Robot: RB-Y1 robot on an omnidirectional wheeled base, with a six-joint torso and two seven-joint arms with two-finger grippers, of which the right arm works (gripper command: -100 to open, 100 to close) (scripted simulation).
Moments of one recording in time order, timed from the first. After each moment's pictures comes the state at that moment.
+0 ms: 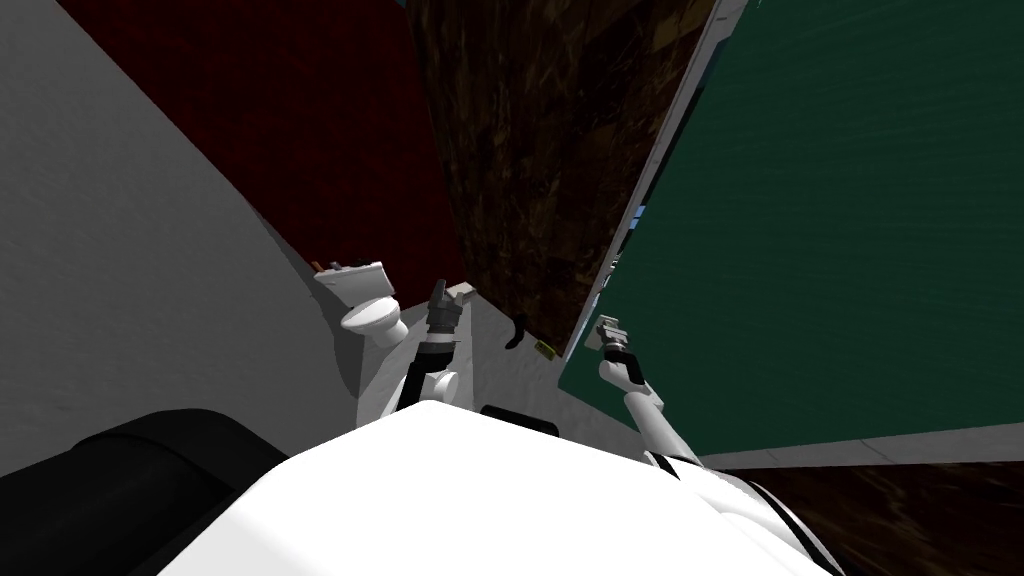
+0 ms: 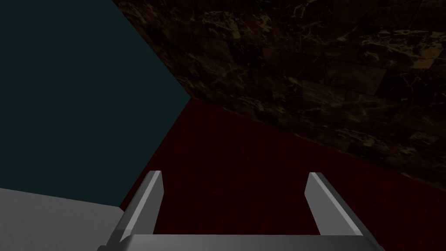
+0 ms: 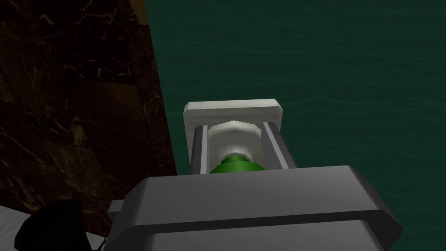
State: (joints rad) arm -0.33 -0.30 -0.08 -0.81 -0.51 -0.44 -1.37
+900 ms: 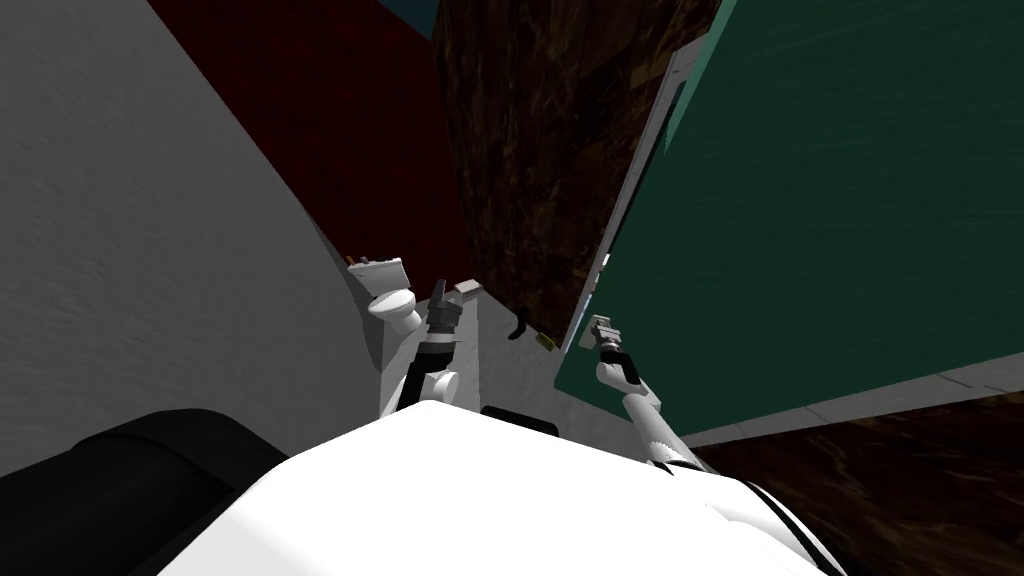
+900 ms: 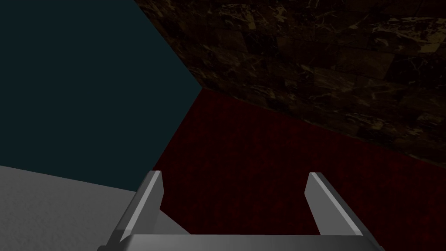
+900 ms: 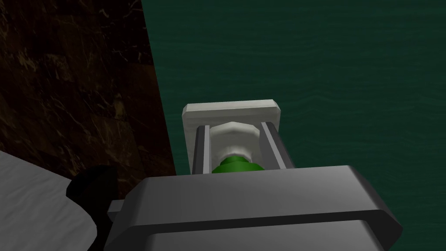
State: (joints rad) arm -0.31 -0.31 0.00 -0.85 -0.48 -0.44 -1.44
